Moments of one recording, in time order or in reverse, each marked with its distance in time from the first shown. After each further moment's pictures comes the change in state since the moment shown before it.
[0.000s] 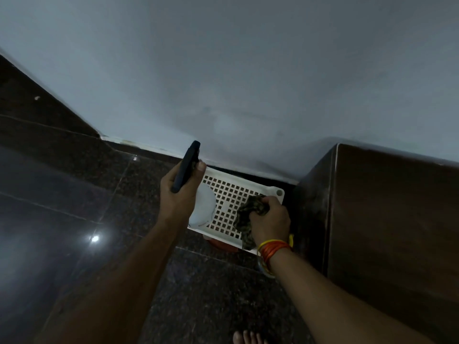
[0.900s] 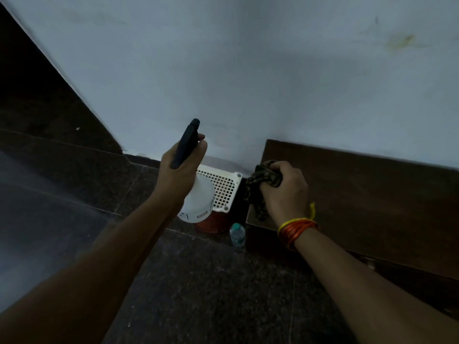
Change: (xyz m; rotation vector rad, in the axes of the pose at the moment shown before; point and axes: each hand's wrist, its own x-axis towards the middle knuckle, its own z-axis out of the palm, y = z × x) left_hand -0.244 0.160 0.045 0.057 -0.037 0.188; right_hand -0.180 0.018 -0.255 0.070 0.218 -0.544
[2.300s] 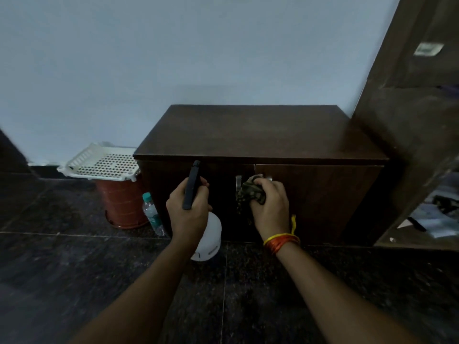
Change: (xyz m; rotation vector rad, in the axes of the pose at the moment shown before) left_hand -0.237 -0.241 0.229 -0.039 0.043 0.319; right_hand -0.152 0.345 -0.067 -0.022 0.283 -0.185
